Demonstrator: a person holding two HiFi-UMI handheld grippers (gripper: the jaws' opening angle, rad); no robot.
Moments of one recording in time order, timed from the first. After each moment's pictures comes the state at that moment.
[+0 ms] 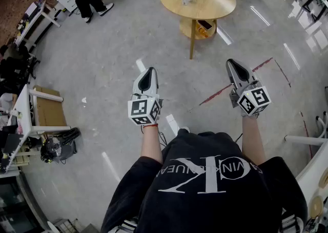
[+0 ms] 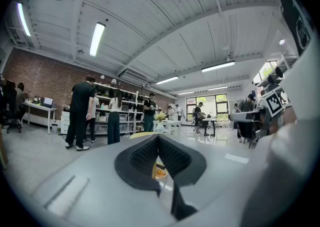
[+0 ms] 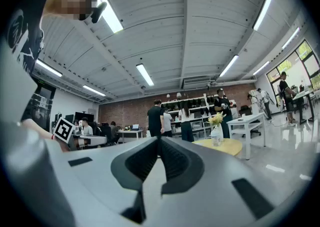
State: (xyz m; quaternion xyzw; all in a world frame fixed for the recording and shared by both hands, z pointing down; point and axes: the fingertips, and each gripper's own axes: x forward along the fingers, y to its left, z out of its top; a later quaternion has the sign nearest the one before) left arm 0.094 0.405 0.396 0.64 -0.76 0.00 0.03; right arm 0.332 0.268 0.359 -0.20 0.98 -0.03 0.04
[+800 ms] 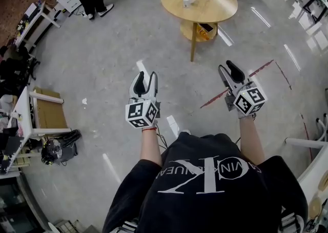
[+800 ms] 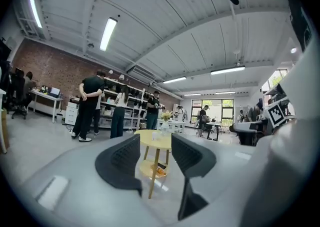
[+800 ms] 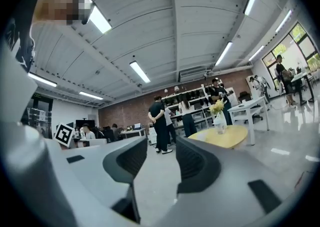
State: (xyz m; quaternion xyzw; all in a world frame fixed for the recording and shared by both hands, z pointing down) left arm 0.057 0.400 0.409 0.62 -0.78 -0.04 0.07; right arm 0.297 0.251 0.386 -0.19 0.98 -0.10 0.03
